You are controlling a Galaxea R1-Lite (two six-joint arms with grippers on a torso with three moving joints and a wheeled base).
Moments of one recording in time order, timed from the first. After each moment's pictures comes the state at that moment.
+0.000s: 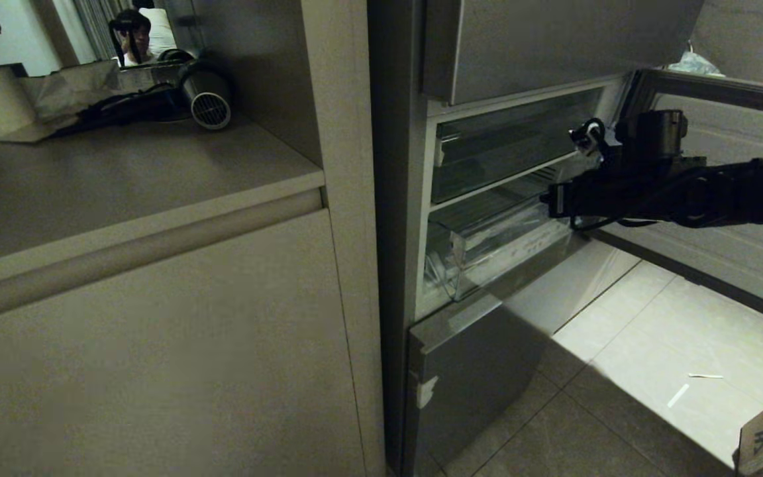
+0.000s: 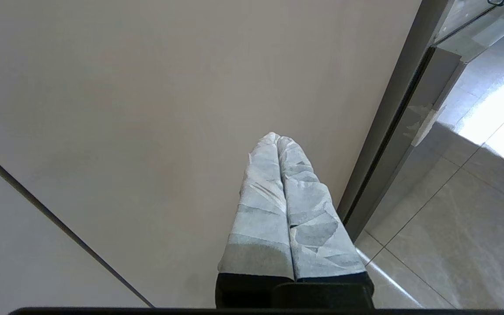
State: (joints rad) left arm -0.01 0.00 -0.03 0.09 0.00 0.01; right arm 0.10 2.09 -1.73 -0.04 0.16 -0.03
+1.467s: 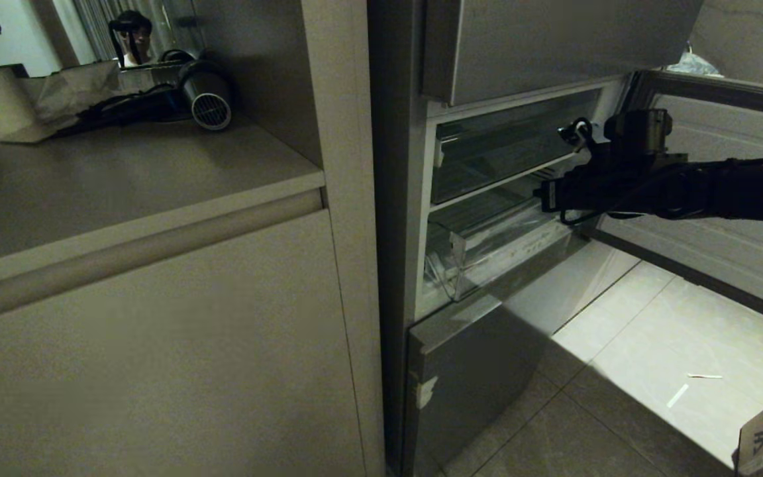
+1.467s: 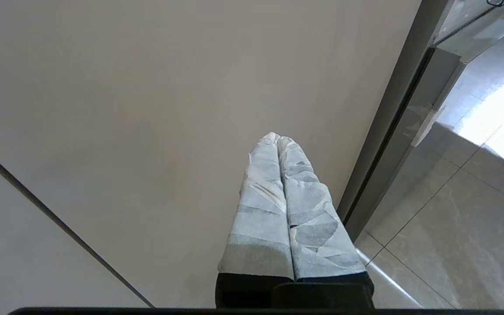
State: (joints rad) left arm -0.01 0.00 -0.03 0.09 0.00 0.01; right arm 0.09 2.21 -1.92 0.00 0.18 -0.09
